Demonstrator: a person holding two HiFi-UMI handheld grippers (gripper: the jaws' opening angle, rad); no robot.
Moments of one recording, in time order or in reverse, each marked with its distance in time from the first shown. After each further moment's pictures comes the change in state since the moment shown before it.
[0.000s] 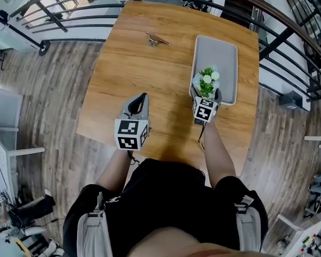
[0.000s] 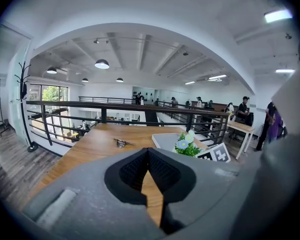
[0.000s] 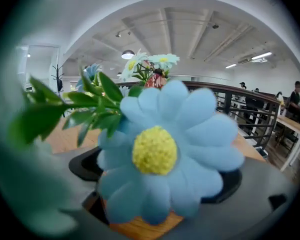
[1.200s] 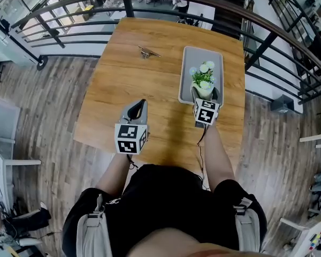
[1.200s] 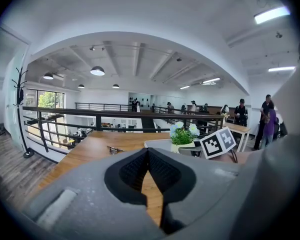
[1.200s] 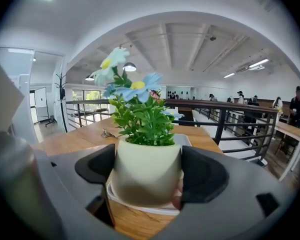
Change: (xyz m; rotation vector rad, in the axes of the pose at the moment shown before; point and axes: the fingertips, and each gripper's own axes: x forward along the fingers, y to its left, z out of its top) left arm -0.036 -0.050 0.017 0.037 -0.071 -0.032; right arm -0.080 -0.038 0.072 -0.014 -0.121 -0.001
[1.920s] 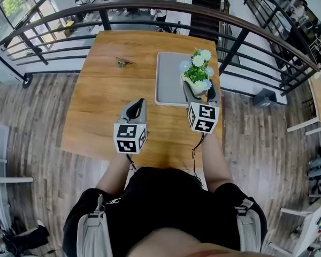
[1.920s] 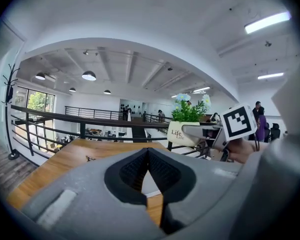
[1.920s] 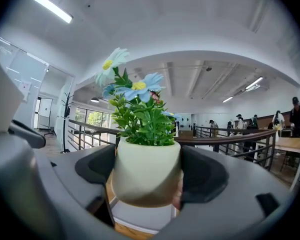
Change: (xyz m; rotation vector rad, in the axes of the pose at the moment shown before) left arm 0.005 -0.101 0.042 0.000 -0.097 -0.105; right arm -0.147 -0.050 0.133 -0.048 -0.331 0.006
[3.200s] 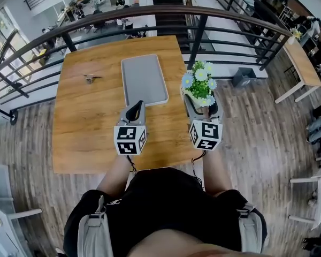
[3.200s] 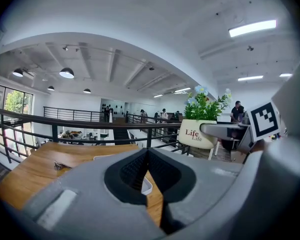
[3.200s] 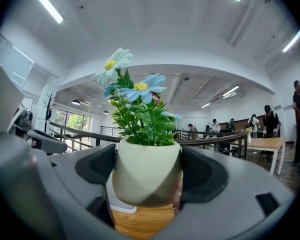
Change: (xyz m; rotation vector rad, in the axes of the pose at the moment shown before) left arm 0.040 -0.146 0.013 0.066 -0.004 -0.207; right arm -0.152 -0.128 0.005 0.036 -0.051 -0.219
